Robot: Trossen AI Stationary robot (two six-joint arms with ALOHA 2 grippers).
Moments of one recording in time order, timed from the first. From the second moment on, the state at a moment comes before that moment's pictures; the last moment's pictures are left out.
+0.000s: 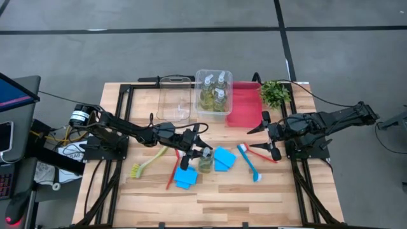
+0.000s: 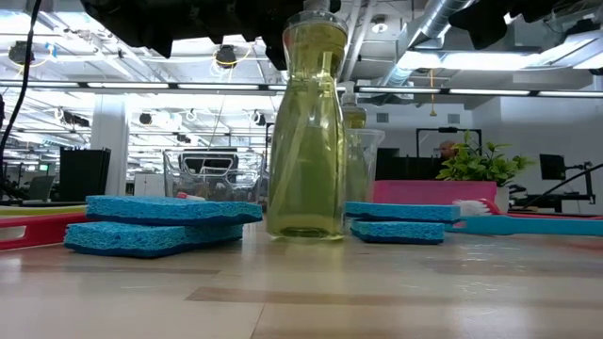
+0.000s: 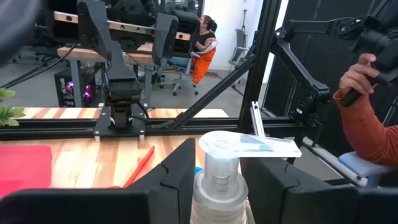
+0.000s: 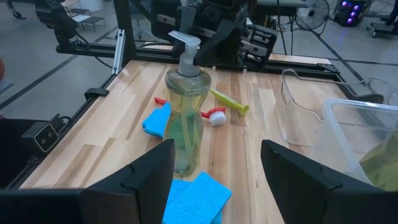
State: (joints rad) left arm -0.14 1.57 0.76 0.82 0.16 -0.07; right arm 0.27 0.54 0.60 -0.30 0.16 -0.03
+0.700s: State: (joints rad) left arm -0.14 1.40 0.75 0.82 0.12 0.00; right arm 0.27 0.54 0.60 -0.30 0.16 -0.03
